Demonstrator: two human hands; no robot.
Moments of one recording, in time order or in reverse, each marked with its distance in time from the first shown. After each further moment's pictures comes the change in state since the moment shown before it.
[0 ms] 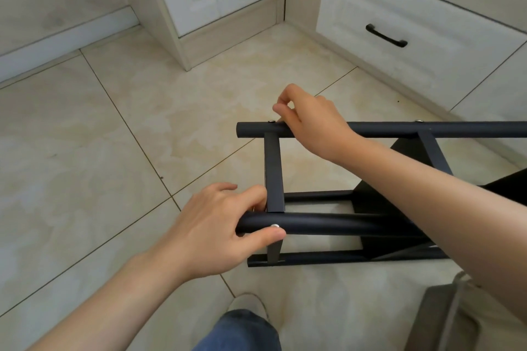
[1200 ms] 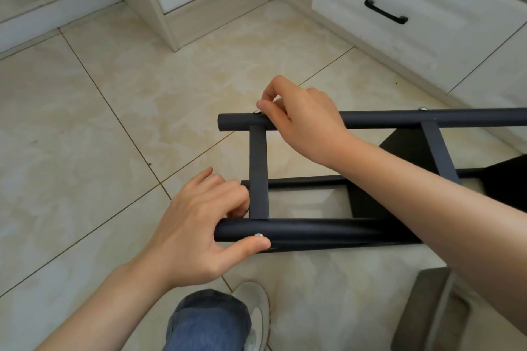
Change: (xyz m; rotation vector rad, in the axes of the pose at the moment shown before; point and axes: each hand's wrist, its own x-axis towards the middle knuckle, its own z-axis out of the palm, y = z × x) left_hand -0.014 -0.010 0.022 -0.014 0.129 0.086; right_hand -0.020 -0.002 0.011 -0.036 0.053 -0.123
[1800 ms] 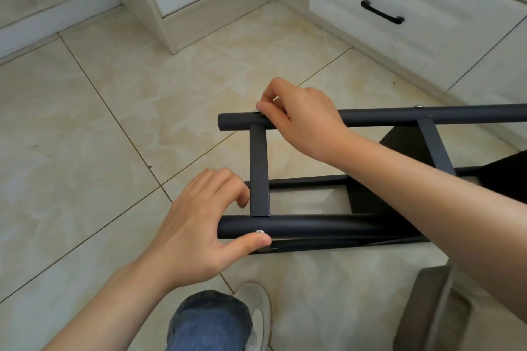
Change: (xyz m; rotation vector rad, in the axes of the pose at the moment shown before) left_hand -0.001 0.003 -0.001 -0.029 -0.050 -0.090; right_hand 0.001 0.003 -0.002 -0.007 -0.020 0.018
